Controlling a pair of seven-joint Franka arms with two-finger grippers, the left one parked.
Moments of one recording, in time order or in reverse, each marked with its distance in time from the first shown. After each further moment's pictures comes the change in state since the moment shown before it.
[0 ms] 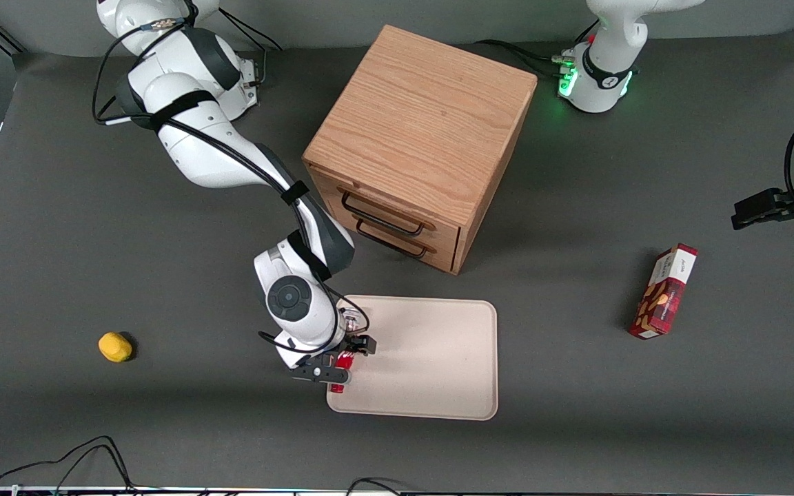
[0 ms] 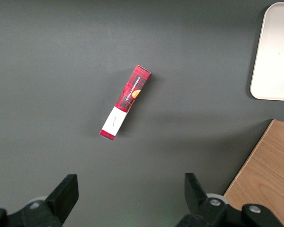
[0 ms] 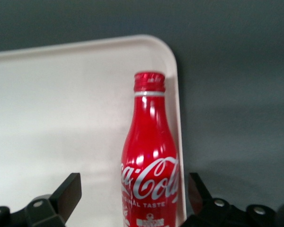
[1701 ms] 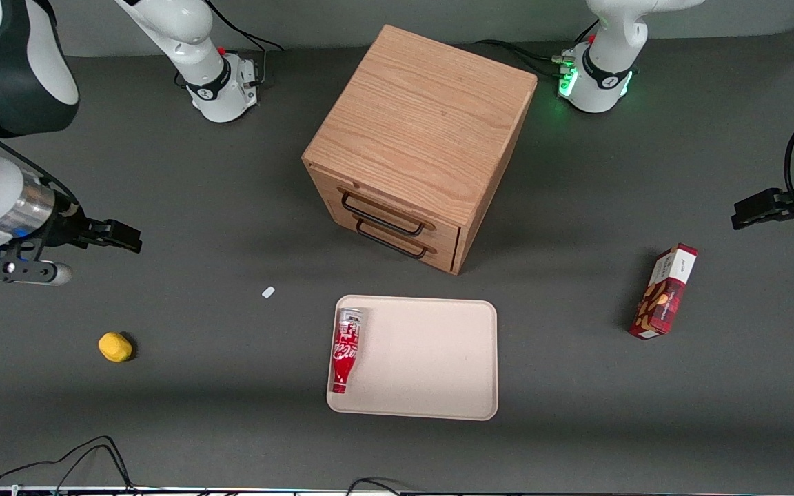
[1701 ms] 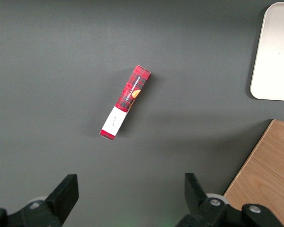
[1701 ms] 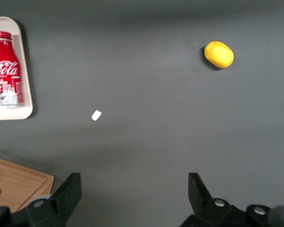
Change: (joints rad) arm -0.988 -0.877 0.613 -0.569 0.002 -0.555 -0.418
